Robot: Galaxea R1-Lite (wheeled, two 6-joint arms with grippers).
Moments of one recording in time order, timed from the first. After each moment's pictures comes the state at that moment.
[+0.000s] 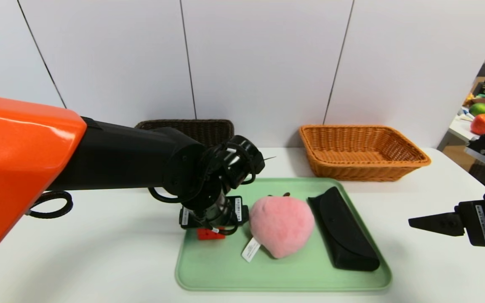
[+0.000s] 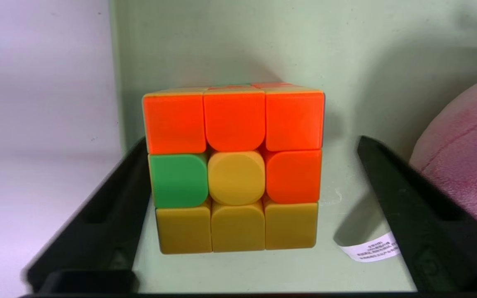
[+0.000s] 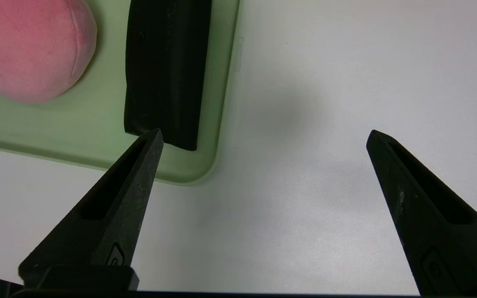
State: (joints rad) left arm -0.77 2.04 -1.53 0.61 0.30 -0.75; right arm 0.13 1.27 -0.91 0.48 0.11 0.04
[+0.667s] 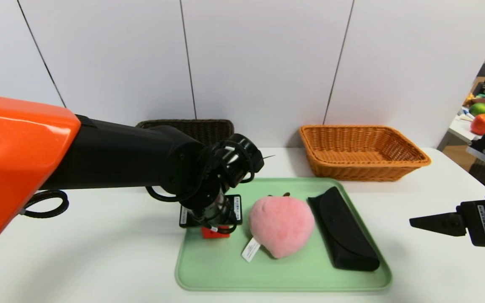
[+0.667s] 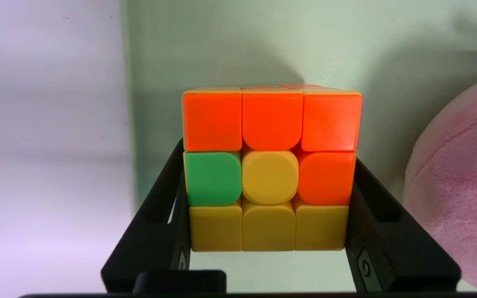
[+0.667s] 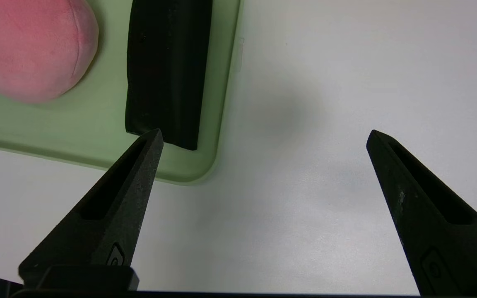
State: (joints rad) left arm -0.77 2.02 -1.53 0.62 0.31 -0.75; right arm 0.13 1.26 -0.91 0.48 0.11 0.04
